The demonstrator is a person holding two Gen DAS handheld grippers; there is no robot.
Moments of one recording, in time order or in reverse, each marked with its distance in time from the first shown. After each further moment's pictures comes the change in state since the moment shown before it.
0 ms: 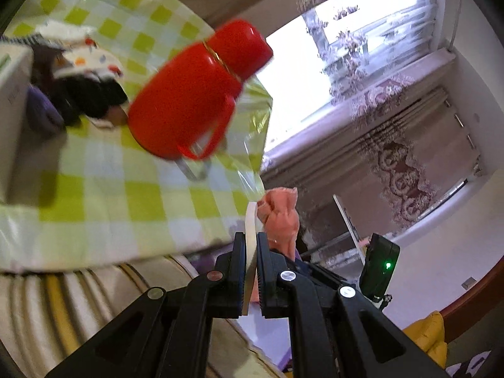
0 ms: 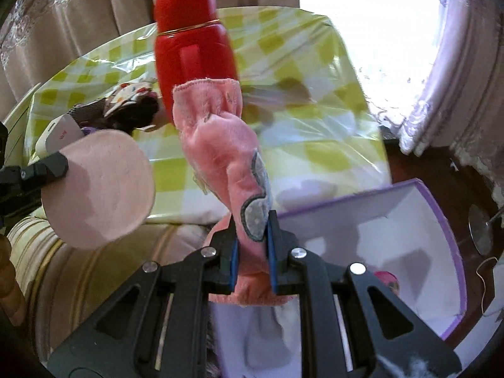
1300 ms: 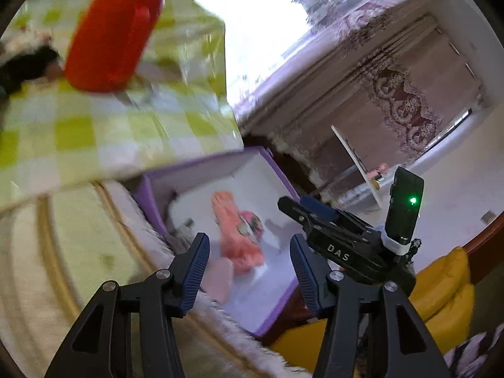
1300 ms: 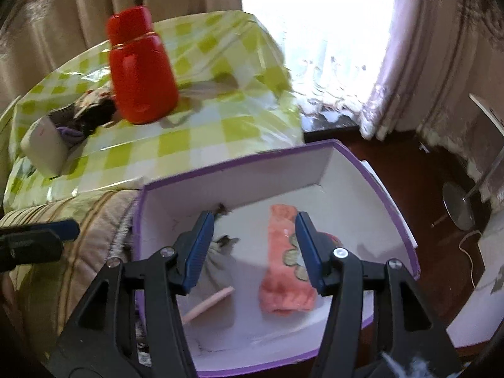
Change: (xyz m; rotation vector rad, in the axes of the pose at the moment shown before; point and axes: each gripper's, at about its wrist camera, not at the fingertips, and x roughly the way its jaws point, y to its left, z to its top) left arm 0.045 -0.073 -0.077 0.210 0.193 0.065; right arm -0.051 -0.075 -0.051 0.062 -0.028 -0.096
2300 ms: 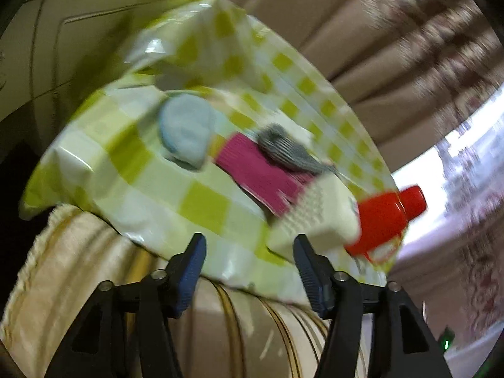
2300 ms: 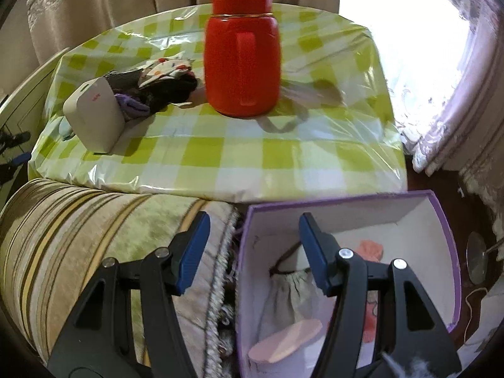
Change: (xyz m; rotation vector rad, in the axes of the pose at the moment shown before) left arm -0.275 0.250 -0.027 -0.622 -0.524 0.513; right arm 0.030 0.124 0.028 -0.220 0.042 0.150
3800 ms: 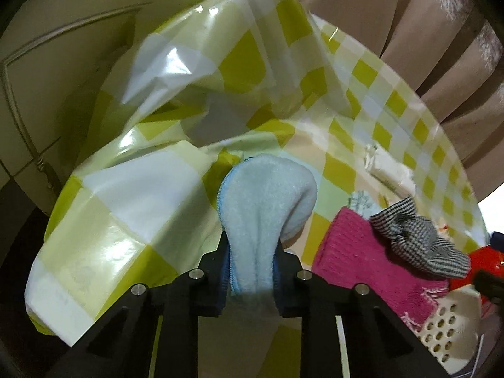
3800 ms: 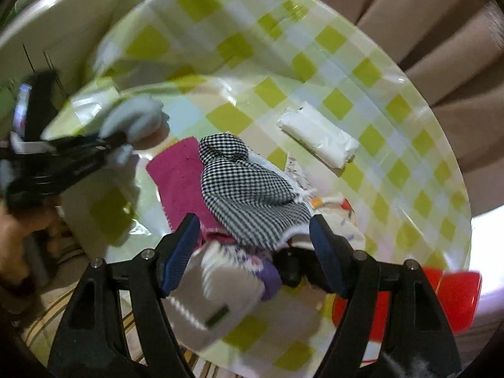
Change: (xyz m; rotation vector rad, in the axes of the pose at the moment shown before) left arm 0.113 0.036 0.081 0.055 -0.090 0.316; right arm 0.121 0.305 0.216 -0.751 0.143 0.068
